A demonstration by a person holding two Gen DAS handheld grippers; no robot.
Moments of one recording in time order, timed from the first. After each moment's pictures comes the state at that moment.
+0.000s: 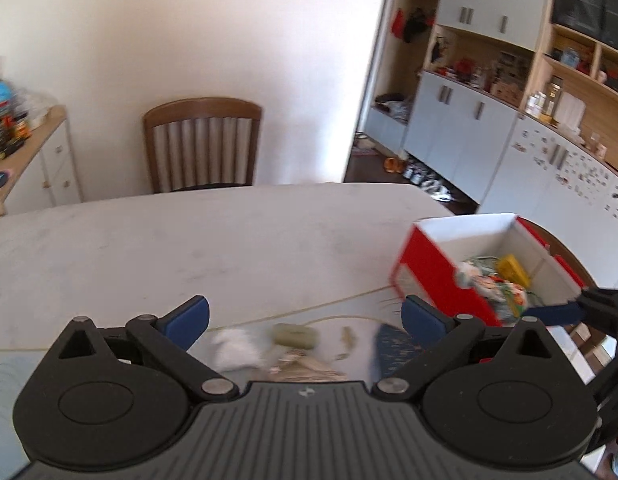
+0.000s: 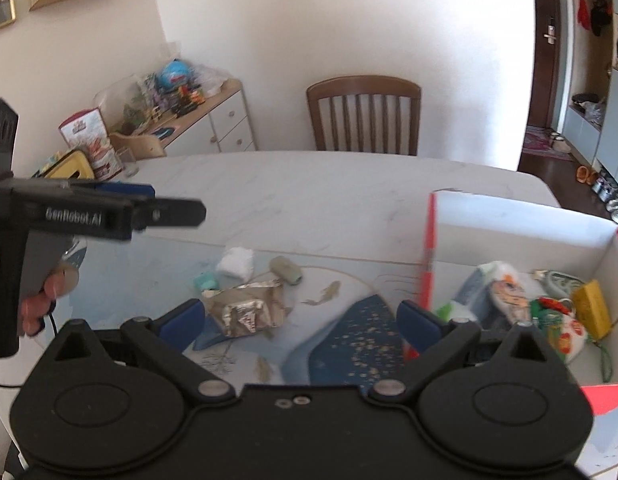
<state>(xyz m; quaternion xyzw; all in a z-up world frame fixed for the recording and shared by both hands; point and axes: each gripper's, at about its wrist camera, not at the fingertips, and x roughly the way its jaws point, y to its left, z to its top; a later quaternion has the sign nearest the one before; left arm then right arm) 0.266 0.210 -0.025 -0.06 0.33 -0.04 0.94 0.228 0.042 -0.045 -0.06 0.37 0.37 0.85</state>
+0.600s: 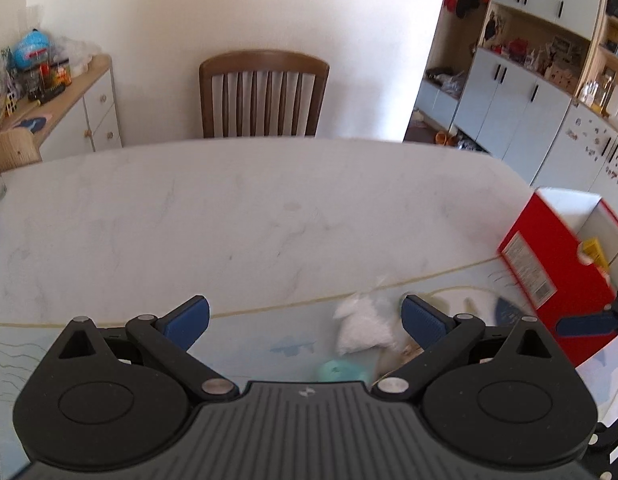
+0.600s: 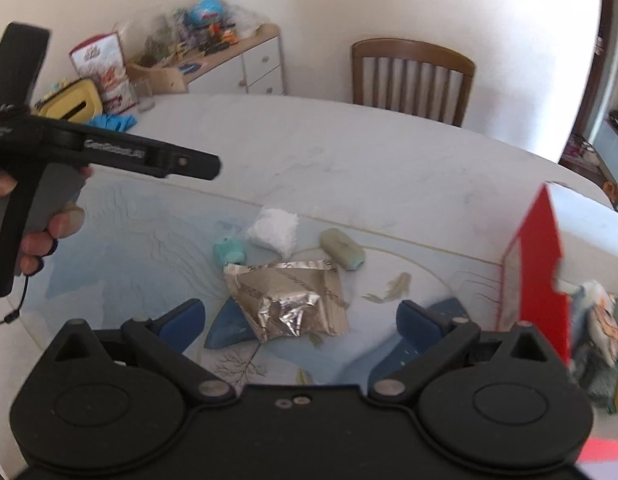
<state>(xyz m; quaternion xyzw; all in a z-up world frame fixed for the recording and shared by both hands) 0.298 0.296 -0.097 -0.07 0.38 0.01 0.92 0.232 0.138 -0.102 -0.15 0.39 0.40 0.82</state>
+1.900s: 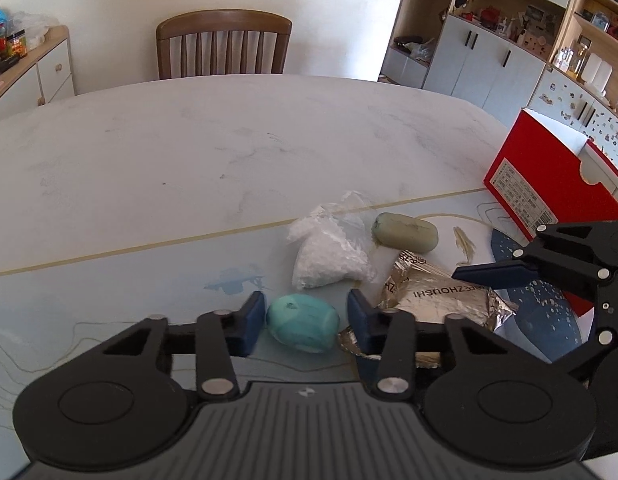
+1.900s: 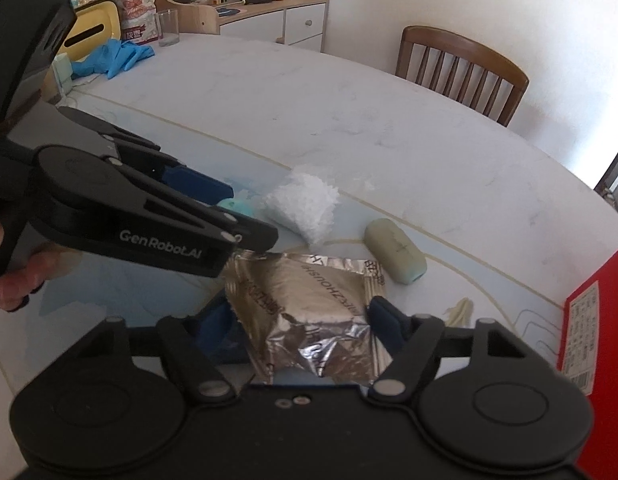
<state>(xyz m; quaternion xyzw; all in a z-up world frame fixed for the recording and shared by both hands) 0.299 0.267 -0.165 -0.07 0.41 -0.04 0.91 0.239 0.199 -0.164 -0.24 0.38 0.42 0.79</state>
